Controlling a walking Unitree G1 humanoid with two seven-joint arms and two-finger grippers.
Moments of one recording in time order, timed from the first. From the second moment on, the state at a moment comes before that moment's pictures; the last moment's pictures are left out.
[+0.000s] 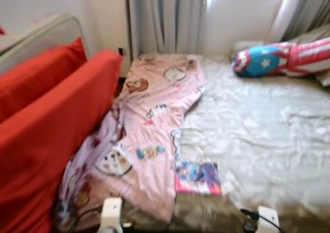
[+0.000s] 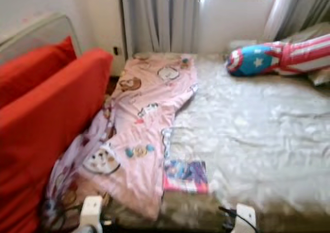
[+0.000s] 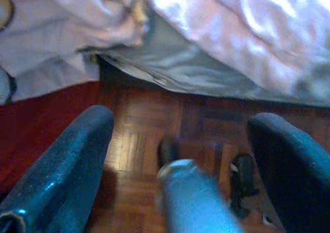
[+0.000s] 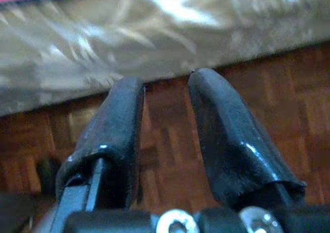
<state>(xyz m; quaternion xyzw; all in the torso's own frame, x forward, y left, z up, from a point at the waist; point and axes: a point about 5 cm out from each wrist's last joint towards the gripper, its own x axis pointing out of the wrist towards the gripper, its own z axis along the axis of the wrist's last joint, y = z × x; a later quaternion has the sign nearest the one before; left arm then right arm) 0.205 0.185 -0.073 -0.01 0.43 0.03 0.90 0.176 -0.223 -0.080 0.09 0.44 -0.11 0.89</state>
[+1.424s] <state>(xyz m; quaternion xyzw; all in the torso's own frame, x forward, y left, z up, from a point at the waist) 0.322 0.175 0.054 -0.03 0.02 -0.02 1.00 0.292 -0.207 0.021 0.01 0.09 -0.06 0.99</state>
